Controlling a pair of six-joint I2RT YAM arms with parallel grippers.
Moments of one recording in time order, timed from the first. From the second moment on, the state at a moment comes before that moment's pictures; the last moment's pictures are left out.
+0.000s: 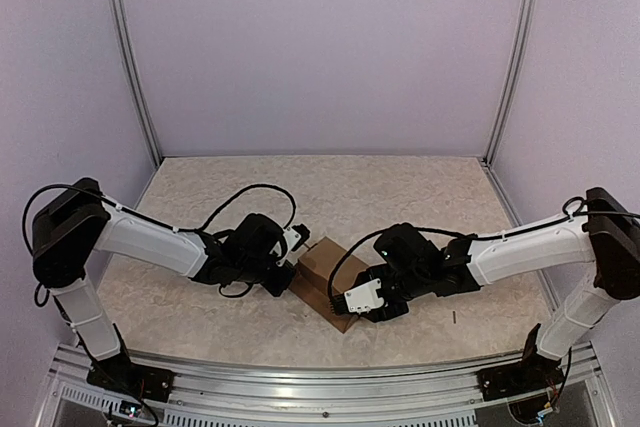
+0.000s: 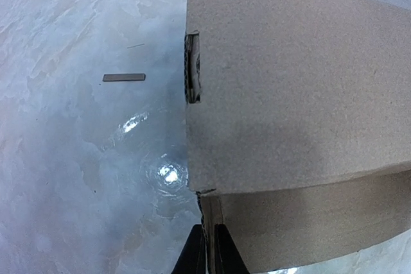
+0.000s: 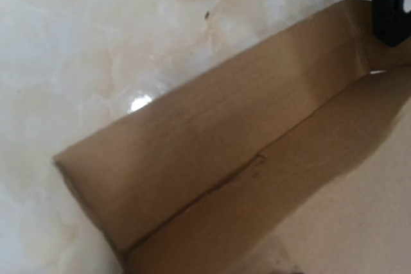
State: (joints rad) left arm -0.90 1.75 0.85 0.07 -0.11 -0.06; right arm 1.02 1.57 0.79 -0.11 -0.10 -0.95
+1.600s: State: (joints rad) left arm -0.85 1.82 0.97 -0.01 -0.04 -0.02; right arm 1.02 1.58 0.79 -0.10 -0.10 -1.00
